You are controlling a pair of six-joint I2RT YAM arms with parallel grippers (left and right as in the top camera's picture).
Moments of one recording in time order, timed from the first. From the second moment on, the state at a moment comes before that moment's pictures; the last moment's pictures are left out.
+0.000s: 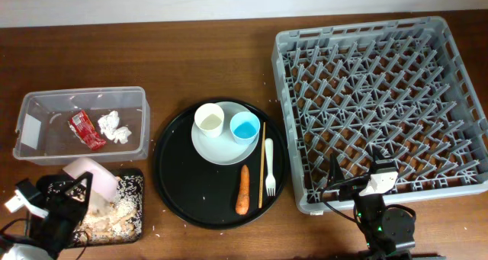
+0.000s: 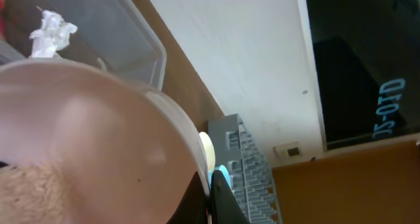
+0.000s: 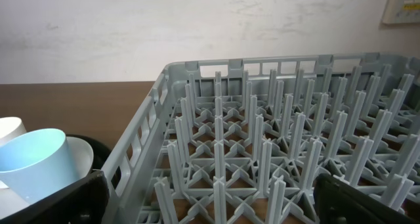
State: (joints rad) left arm 1.25 1.17 0.72 -1.20 1.38 0.49; right arm 0.13 0.01 0.01 -0.07 0.01 0.08
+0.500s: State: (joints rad) left arm 1.26 1.19 0.71 -1.21 1.45 0.50; right arm 0.13 0.01 0.01 -0.07 0.01 0.08
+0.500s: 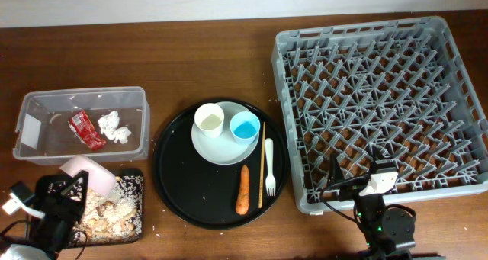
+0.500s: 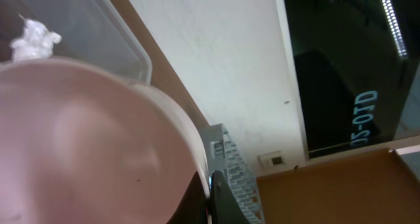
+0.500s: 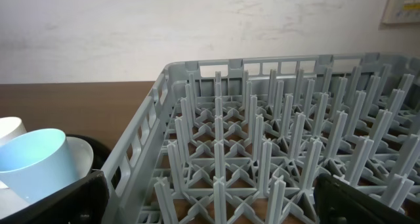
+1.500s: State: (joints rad) left arm 0.89 1.14 1.10 -1.25 0.99 0.17; right arm 0.13 0.01 0.01 -0.07 0.01 0.08
